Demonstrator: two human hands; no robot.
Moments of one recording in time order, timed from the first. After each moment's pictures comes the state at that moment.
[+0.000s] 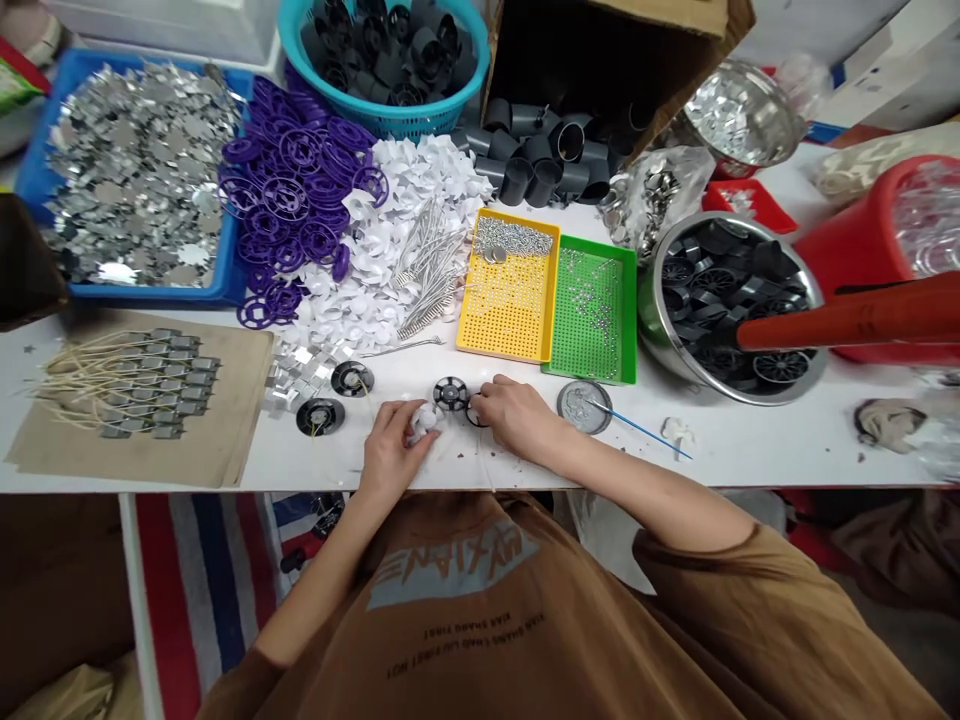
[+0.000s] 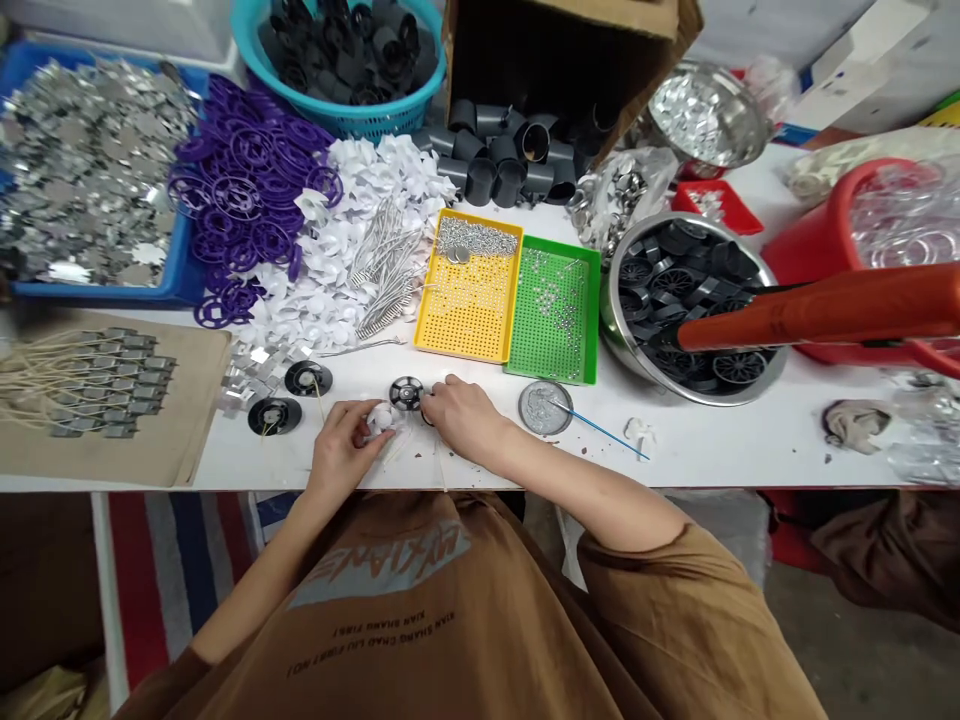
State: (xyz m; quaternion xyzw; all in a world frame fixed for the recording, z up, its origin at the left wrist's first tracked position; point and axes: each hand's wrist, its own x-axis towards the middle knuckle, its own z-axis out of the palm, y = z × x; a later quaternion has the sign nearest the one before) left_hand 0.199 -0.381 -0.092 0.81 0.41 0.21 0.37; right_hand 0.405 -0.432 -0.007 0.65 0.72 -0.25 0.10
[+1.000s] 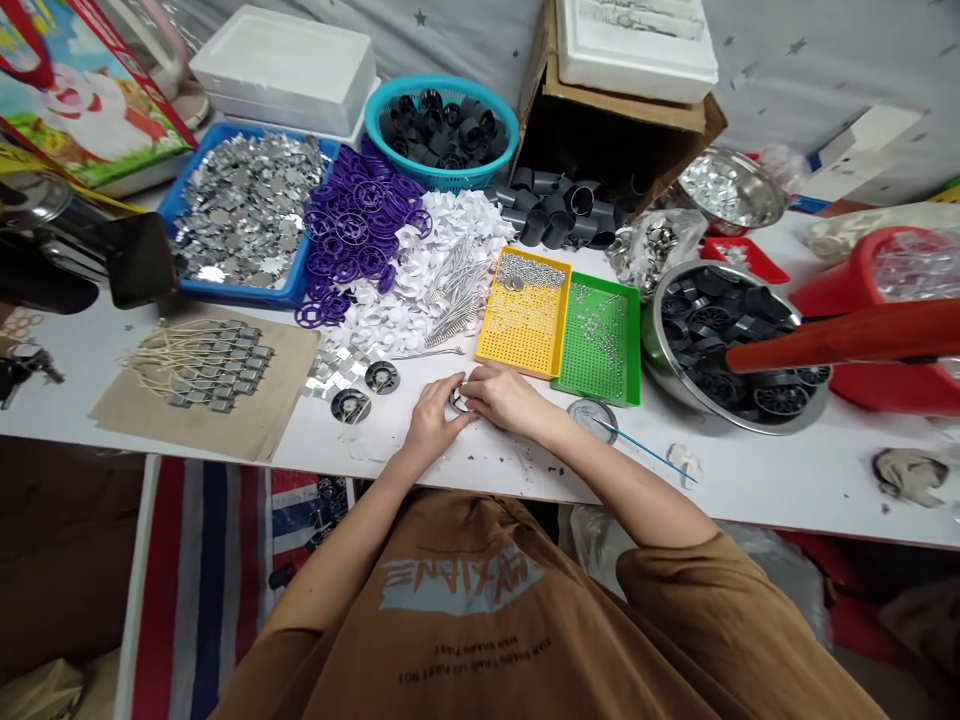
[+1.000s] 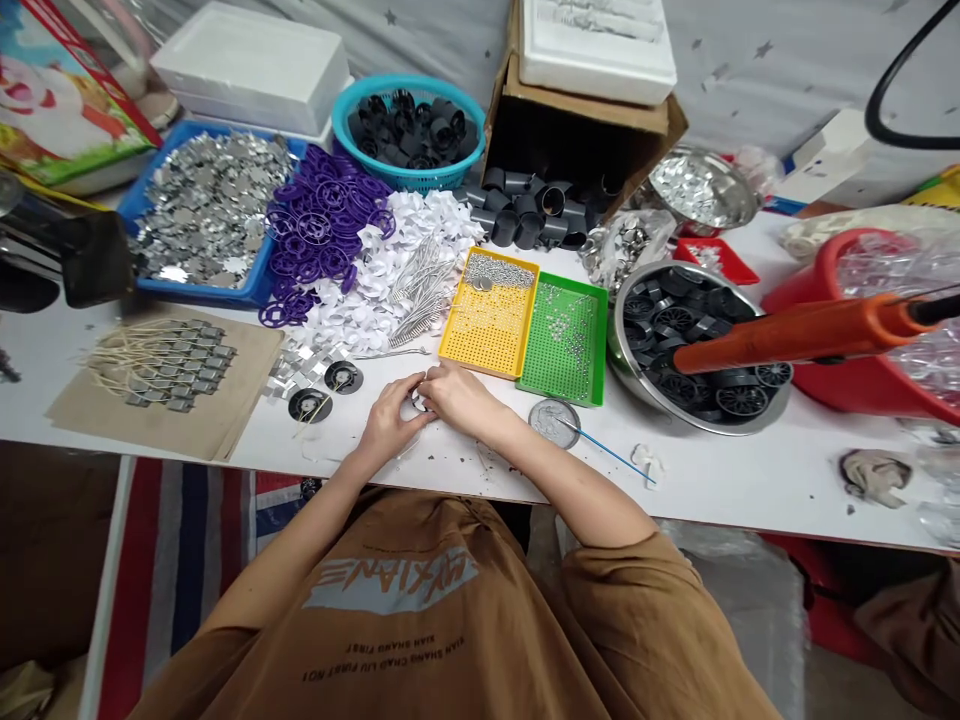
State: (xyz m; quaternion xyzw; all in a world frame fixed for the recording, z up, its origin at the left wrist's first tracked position) left_hand 0.239 -0.365 -0.104 0.83 0.34 0.27 0.35; right_hand 0.403 -0.404 -0.010 0.58 0.79 -0.19 -0.04
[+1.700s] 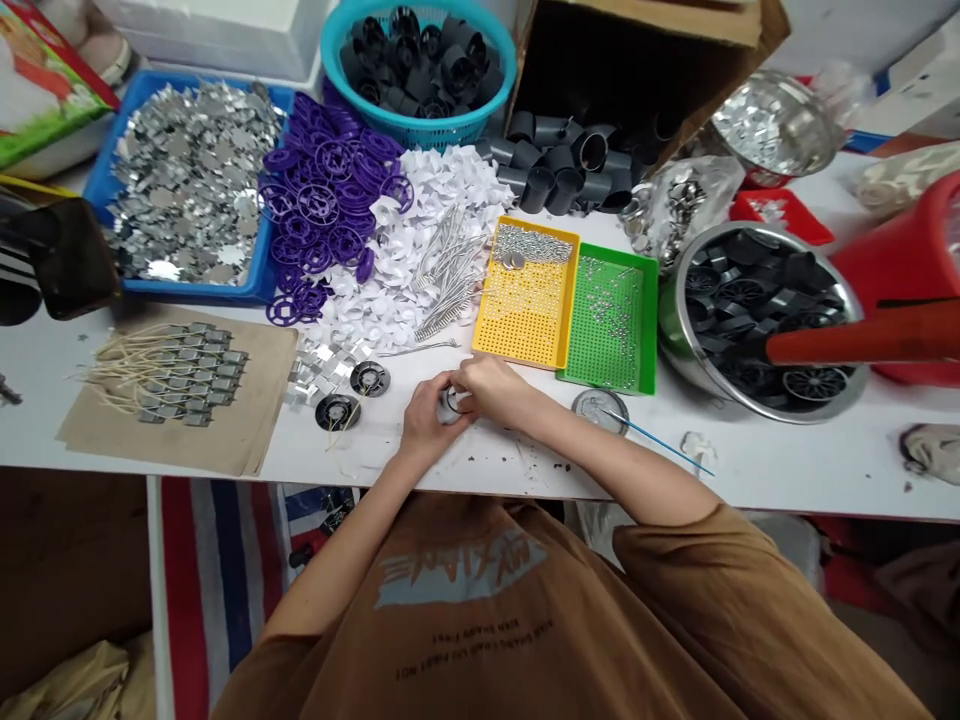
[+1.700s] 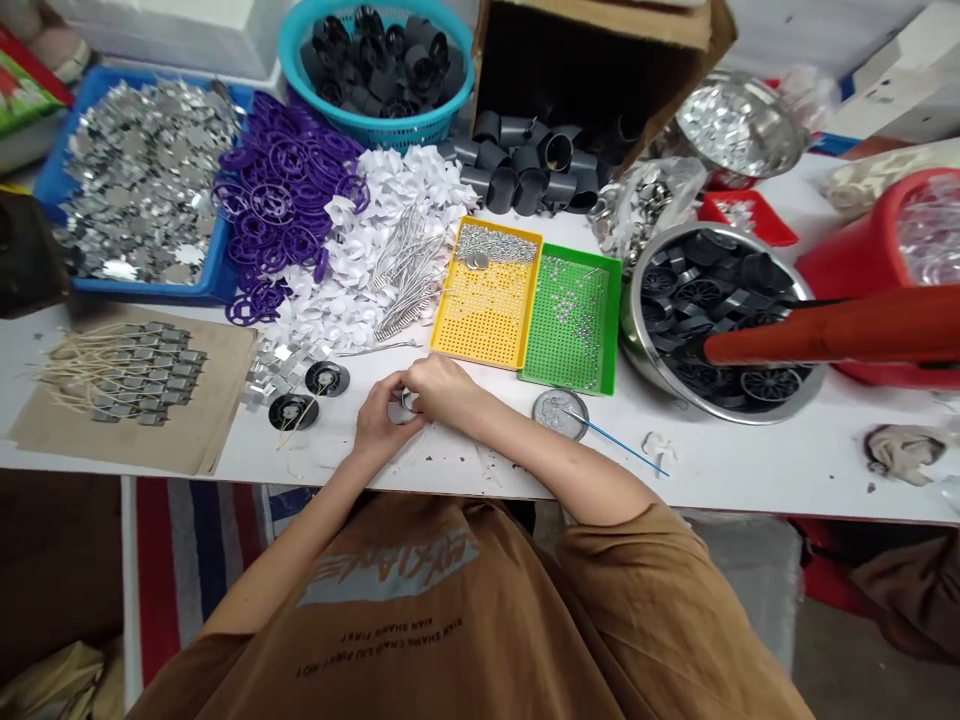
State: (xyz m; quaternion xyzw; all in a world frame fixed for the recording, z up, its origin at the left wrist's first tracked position) left_hand 0.241 -0.366 -0.112 0.82 0.38 0.27 0.33; right_hand 0.396 -0.377 -0.026 0.62 0.74 -0.26 0.01
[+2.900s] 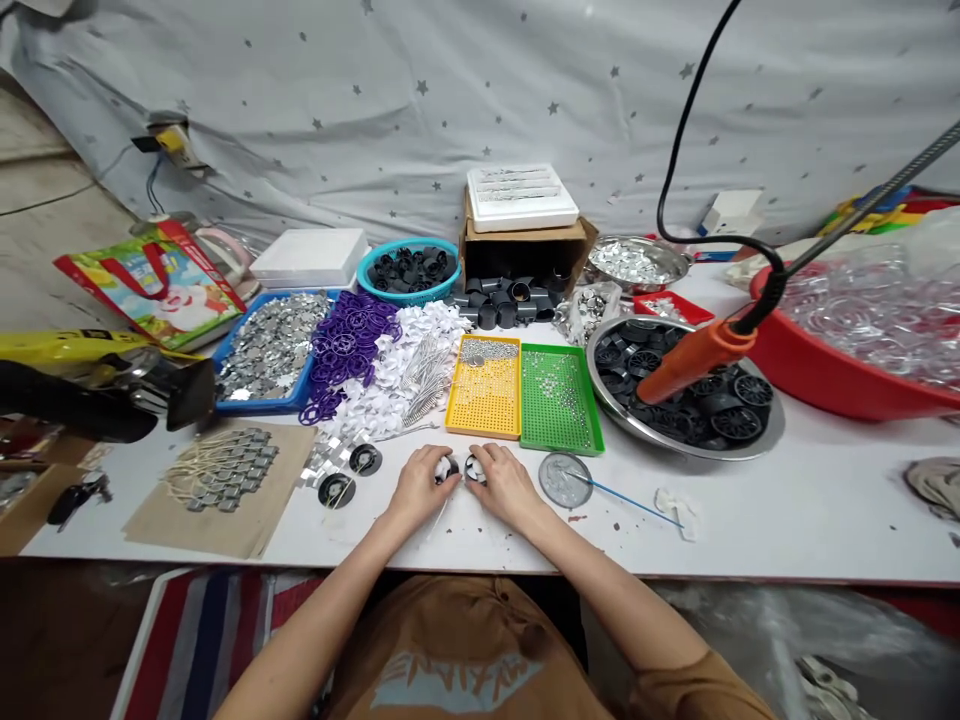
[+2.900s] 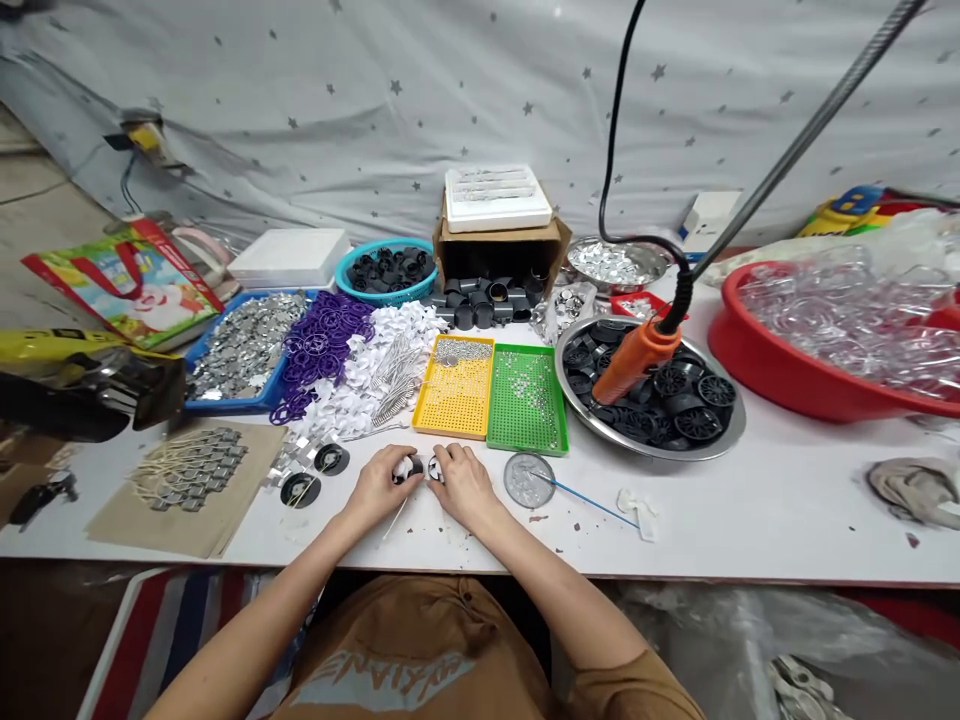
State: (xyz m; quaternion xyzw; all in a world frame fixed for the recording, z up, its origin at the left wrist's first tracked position) left_hand 0.264 -0.365 -0.078 0.90 0.31 0.16 0.25; right_hand 0.414 -0.472 -0.056 0.77 0.61 -0.13 -0.15
